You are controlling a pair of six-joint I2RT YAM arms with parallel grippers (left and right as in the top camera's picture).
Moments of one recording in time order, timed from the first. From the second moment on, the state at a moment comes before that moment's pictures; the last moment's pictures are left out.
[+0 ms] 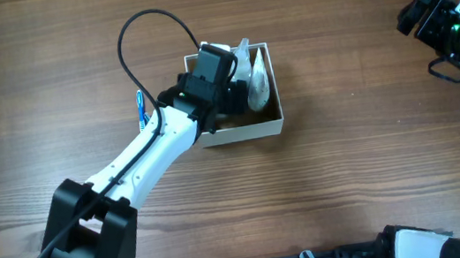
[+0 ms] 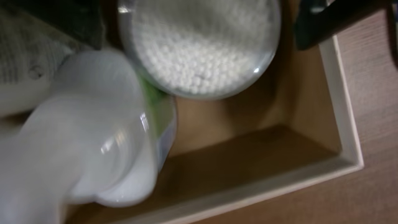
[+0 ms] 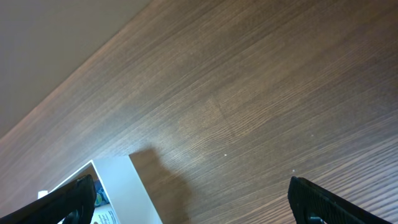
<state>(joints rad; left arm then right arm) -0.57 1.74 1.20 -0.42 -0.16 -0.24 -0.23 1.41 1.62 -1.13 -0.09 0.43</state>
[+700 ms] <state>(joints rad) -0.40 1.34 1.28 -0.76 -0.16 -0.26 -0.23 1.41 1.62 -1.13 -0.09 0.43</state>
